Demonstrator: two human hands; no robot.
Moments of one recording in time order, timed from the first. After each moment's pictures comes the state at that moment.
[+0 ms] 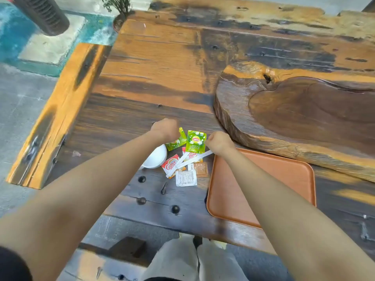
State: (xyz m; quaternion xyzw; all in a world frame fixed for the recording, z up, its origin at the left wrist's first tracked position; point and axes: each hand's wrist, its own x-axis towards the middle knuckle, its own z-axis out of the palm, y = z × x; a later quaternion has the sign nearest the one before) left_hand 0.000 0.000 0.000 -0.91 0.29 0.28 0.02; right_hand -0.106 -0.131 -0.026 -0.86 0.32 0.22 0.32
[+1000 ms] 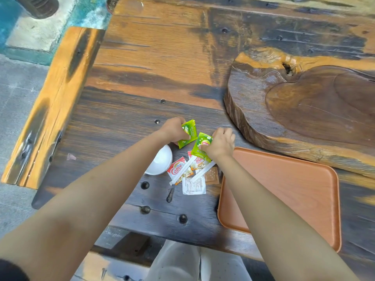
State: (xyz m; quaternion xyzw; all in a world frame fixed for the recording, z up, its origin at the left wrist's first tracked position) left_hand 0.024 -0.003 -0.039 -0.89 0.19 0.38 -0.18; right_hand -0.083 -0.104 -0.078 -0.85 0.42 0.11 0.29
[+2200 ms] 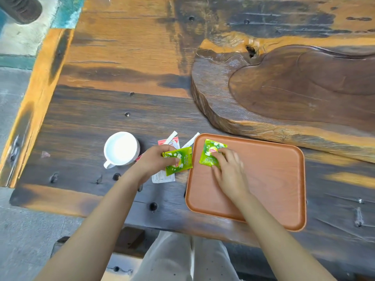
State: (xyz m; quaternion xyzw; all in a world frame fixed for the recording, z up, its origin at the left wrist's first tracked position) left_hand -0.102 0.006 -0.016 -0.80 0.05 0.47 -0.37; right_hand -0.256 -0.155 -0.088 -0.94 0.22 0.02 0.27
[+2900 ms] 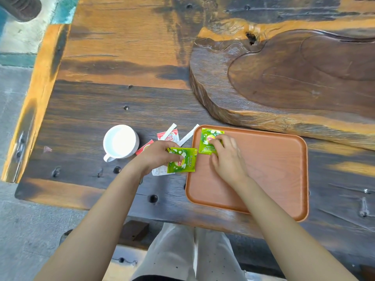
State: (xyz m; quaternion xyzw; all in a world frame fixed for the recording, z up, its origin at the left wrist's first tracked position) left_hand -0.108 -0.002 -0.015 -0.80 0.08 0.51 -0.31; right_hand -0.241 -0.159 -0.078 -0.94 0.20 0.02 0.28
